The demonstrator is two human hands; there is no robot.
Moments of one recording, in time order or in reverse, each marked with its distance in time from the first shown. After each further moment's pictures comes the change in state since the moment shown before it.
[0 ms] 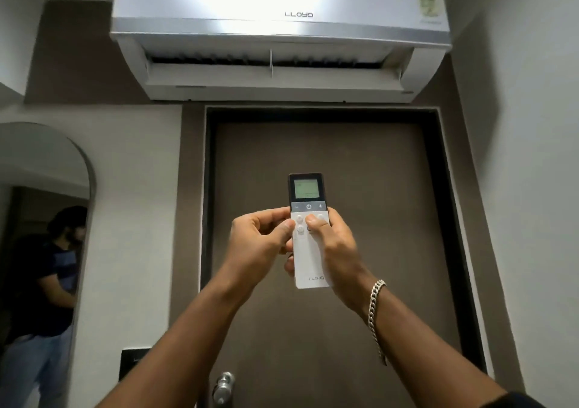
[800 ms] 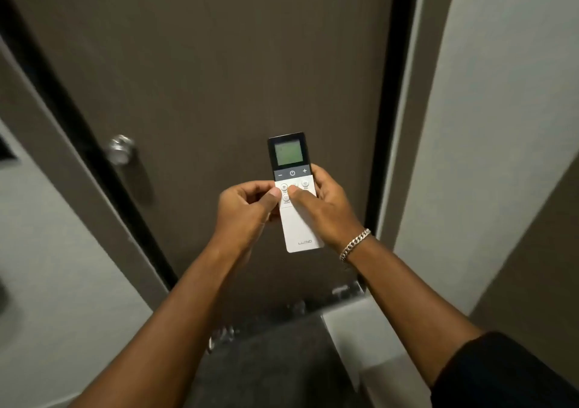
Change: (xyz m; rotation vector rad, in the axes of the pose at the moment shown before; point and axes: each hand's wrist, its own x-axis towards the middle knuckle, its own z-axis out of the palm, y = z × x) left_hand -0.262 -0.214 0.168 -0.170 -0.144 -0.829; right_hand -0.271 0.208 -0.155 -0.276 0.395 0.624
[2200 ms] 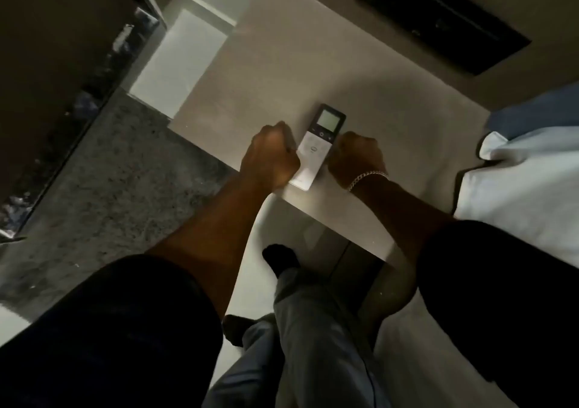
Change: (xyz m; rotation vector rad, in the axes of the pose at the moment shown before) left_hand -0.232 -0.504 0.303 0.853 -1.088 -0.162; right_hand -0.367 0.470 -0.249 -0.982 0.527 1.107
